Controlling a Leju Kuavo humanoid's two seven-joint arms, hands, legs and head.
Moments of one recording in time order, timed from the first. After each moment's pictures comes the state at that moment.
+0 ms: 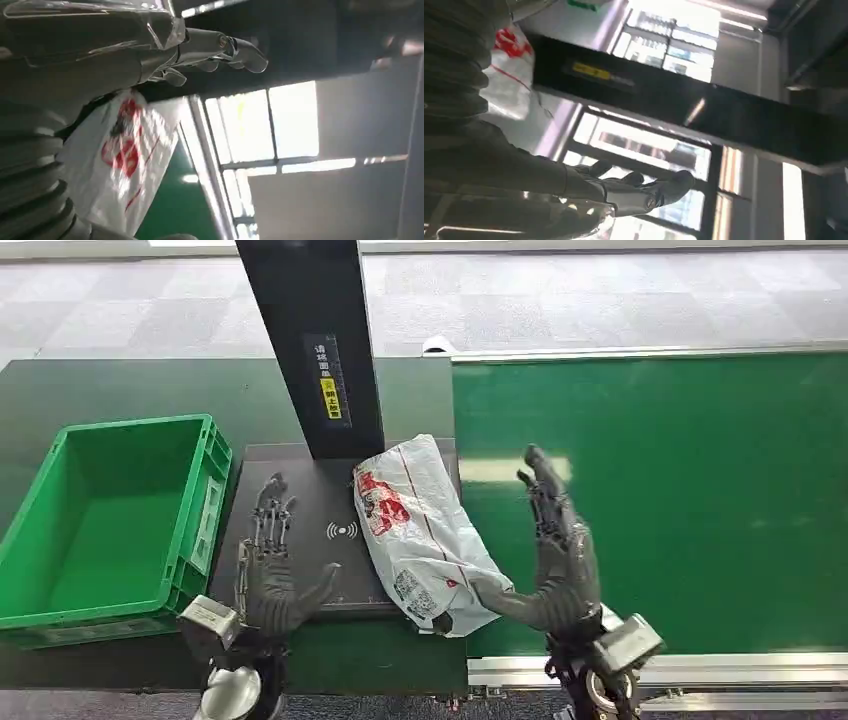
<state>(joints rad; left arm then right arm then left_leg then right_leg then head) -0.06 -0.11 -0.17 -1.41 -0.20 0.16 -0.55 -0.07 0.11 0.28 -1.65 0.10 0.13 -0.54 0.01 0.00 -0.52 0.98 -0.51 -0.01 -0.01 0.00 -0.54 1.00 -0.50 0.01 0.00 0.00</state>
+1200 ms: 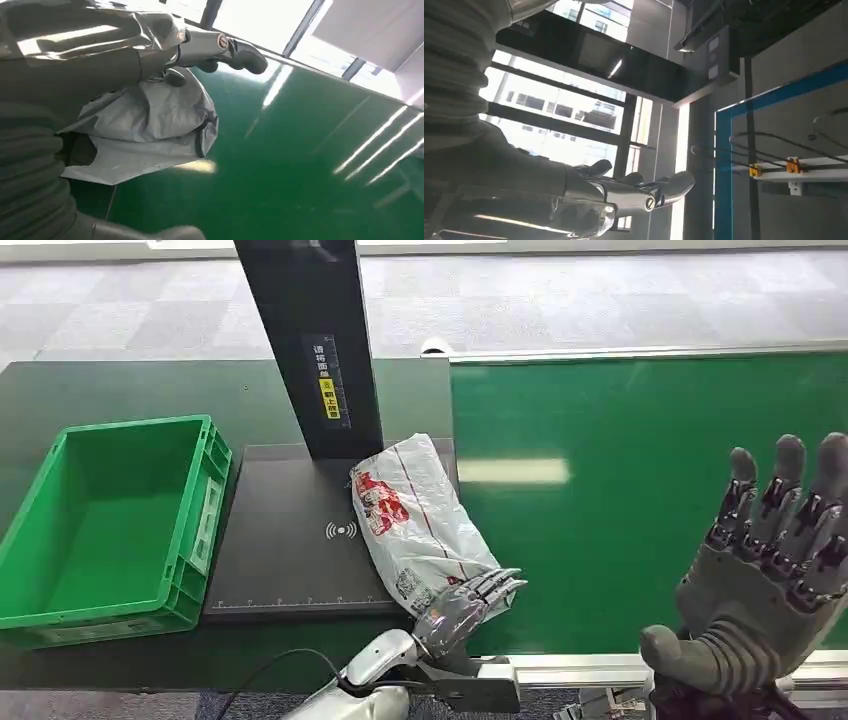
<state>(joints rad) -0.43 -0.30 -0.64 -0.63 -0.81 0.33 -0.30 -0.03 0.17 0.07 -2.01 -0.06 0.32 -0.55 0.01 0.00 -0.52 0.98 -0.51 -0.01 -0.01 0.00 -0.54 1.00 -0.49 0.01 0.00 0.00</state>
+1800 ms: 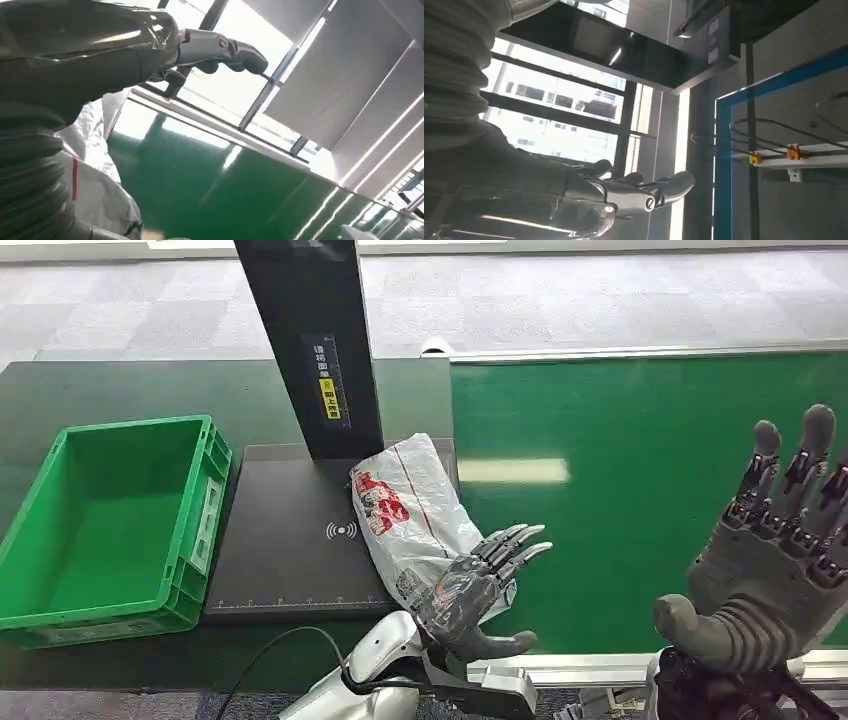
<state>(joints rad) -0.42 -0.27 -0.66 -0.93 -0.91 0.43 -0.28 -0.09 0.25 0.01 -2.01 -0.04 0.35 -0.50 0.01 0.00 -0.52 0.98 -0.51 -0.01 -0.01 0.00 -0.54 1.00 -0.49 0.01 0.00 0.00</state>
